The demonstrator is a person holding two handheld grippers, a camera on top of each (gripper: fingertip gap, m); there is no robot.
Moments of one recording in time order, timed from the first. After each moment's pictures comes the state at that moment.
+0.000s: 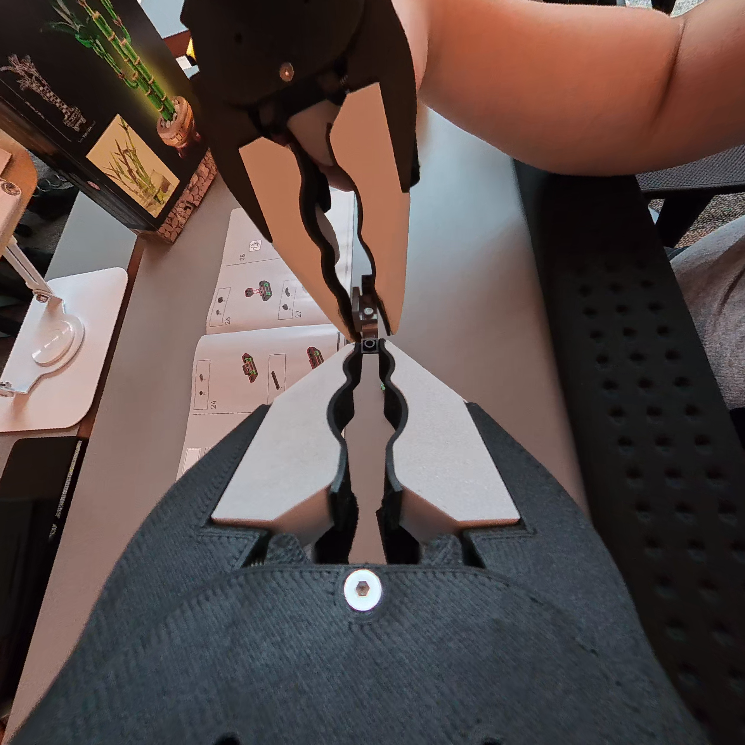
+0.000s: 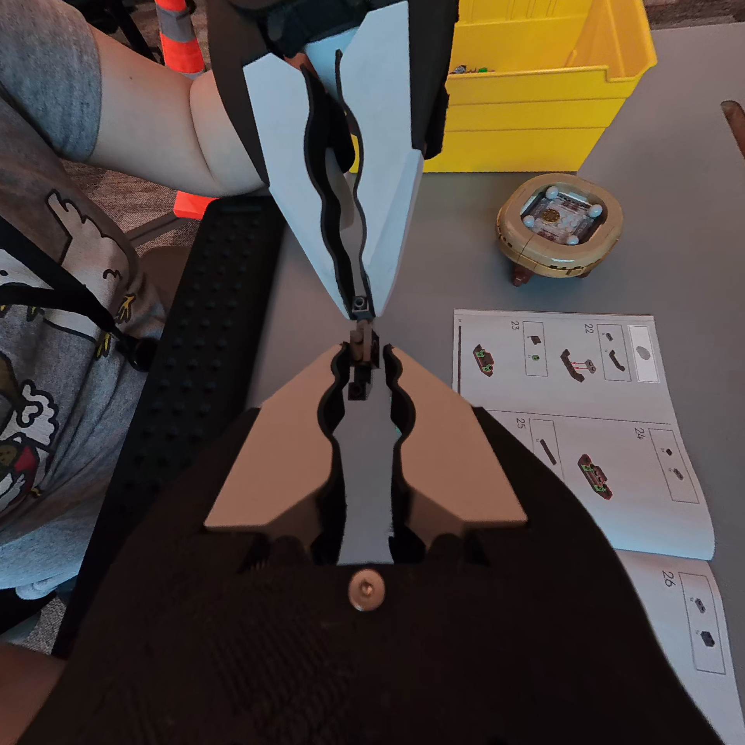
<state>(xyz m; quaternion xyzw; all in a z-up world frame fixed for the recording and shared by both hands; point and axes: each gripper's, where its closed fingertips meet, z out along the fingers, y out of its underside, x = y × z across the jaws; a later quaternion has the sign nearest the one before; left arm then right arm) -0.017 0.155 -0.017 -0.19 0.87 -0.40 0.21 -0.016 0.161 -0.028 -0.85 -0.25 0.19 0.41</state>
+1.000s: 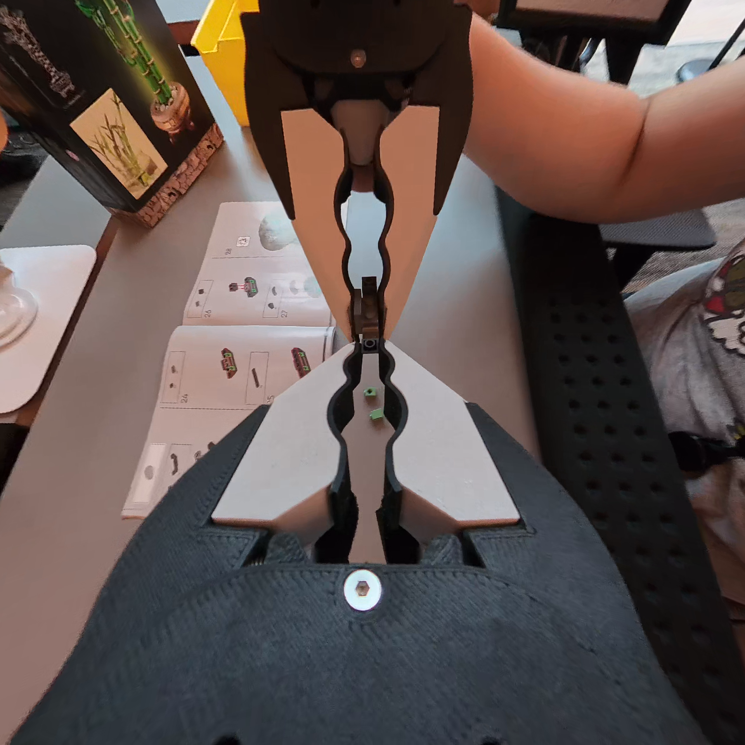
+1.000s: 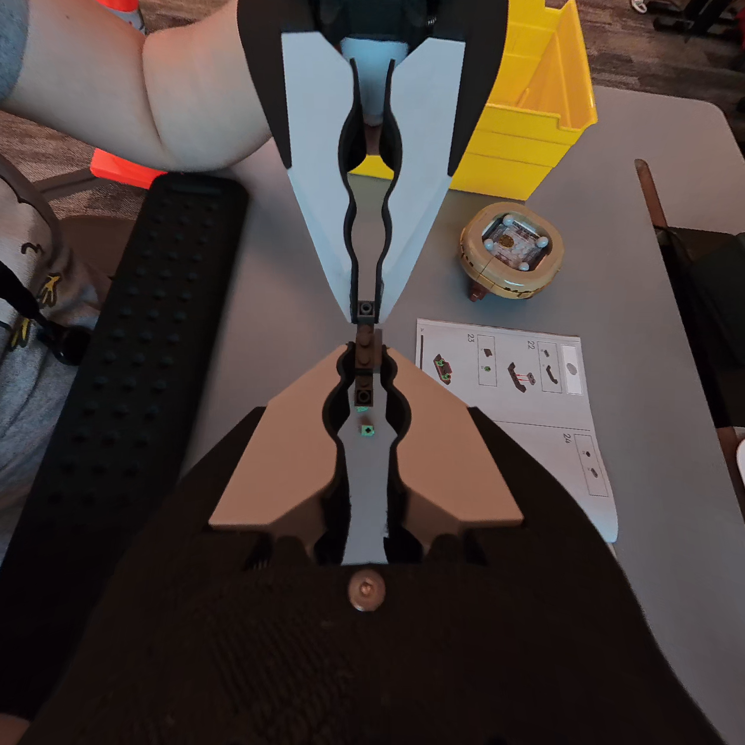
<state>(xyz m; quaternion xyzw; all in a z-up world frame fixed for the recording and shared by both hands) -0.018 0.160 -0.011 -0.23 0.85 -0.44 0.17 -0.015 0.168 -0.021 -0.85 -0.29 0.10 0.43</state>
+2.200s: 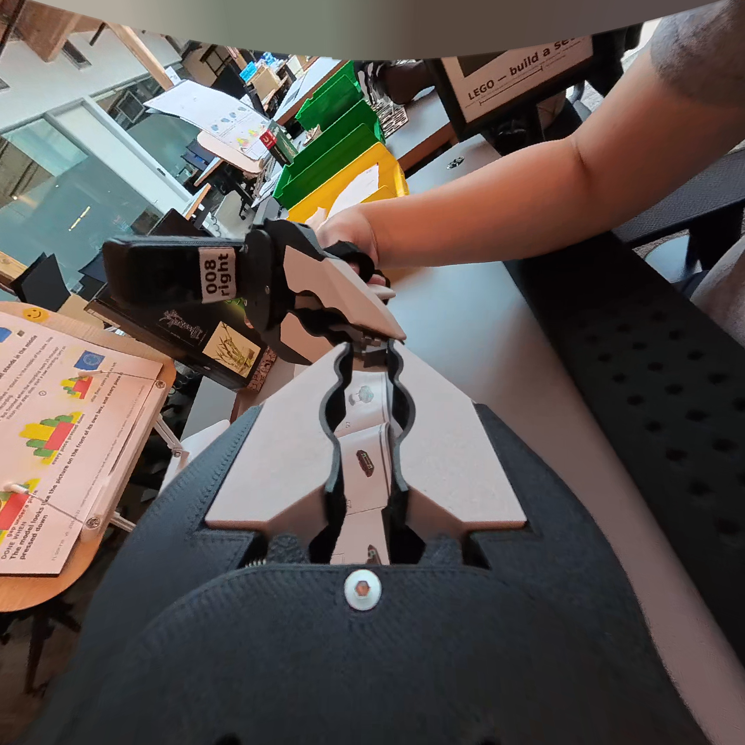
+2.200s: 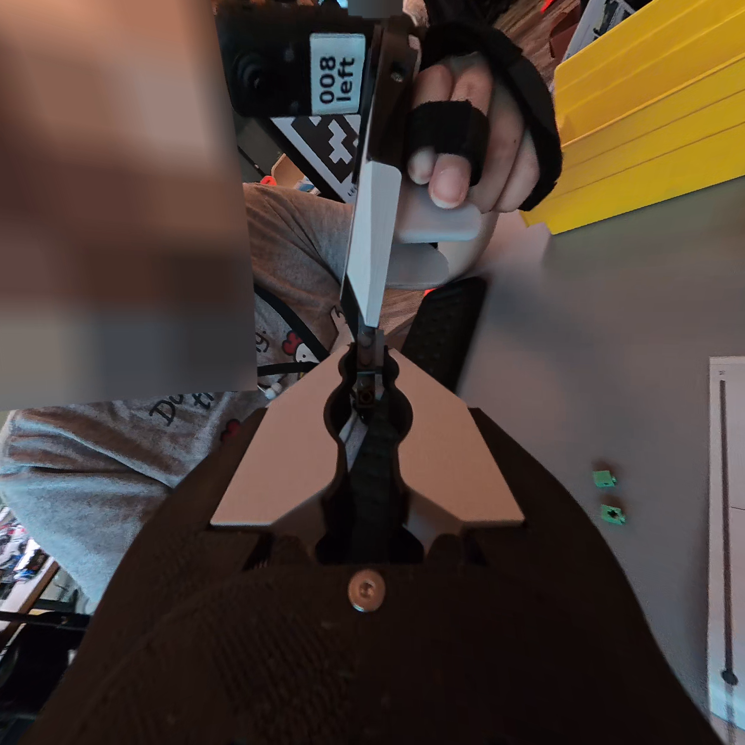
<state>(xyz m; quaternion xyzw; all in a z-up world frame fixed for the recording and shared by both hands) -0.044 0.122 0.030 -0.03 0.80 -0.49 0.36 -0.057 0.131 0.022 -0.74 -0.18 0.53 0.37</state>
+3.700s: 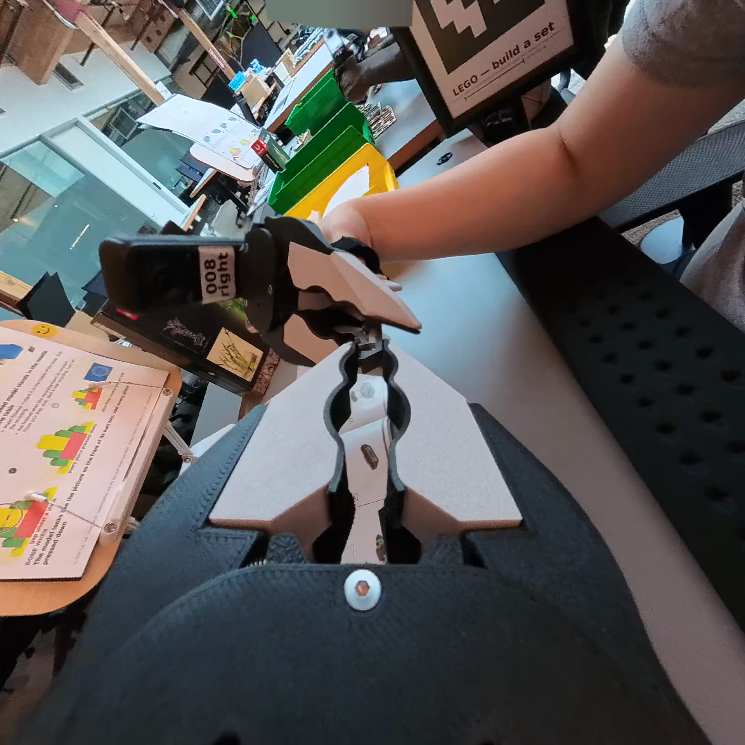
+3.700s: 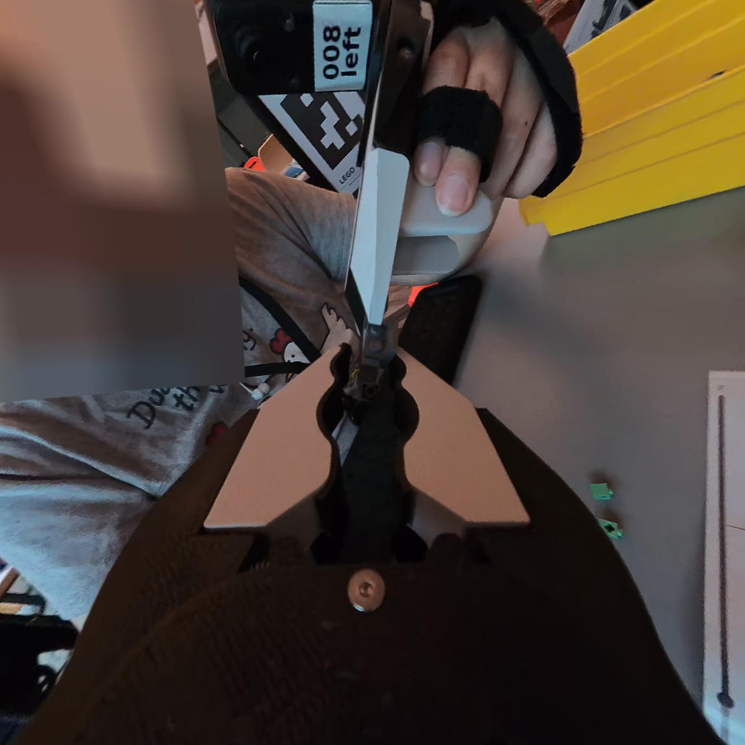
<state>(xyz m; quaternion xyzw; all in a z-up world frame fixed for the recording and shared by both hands) -0.051 0.127 0.032 0.00 0.80 -0.48 0.36 -0.071 0.135 0.018 -0.75 -0.20 0.51 0.38</state>
